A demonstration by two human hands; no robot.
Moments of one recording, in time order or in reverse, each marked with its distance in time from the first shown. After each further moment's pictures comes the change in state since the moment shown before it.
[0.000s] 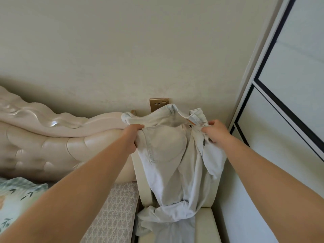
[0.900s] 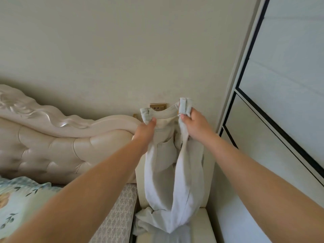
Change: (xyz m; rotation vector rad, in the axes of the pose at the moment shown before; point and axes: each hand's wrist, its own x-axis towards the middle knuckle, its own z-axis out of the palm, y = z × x) left_hand -0.082 -0.016 0.013 0.234 -0.053 0.356; right_hand -0.118 -0.058 0.007 -0.101 0.057 -0.548
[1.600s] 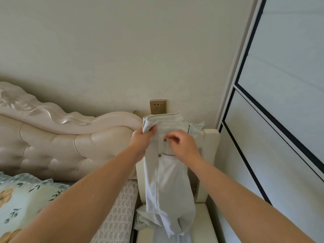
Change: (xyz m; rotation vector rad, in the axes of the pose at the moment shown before) left_hand -0.021 -0.036 -0.017 -0.143 -0.113 0.050; right_hand -0.059 0.028 0.058 0.030 -0.043 -0.084
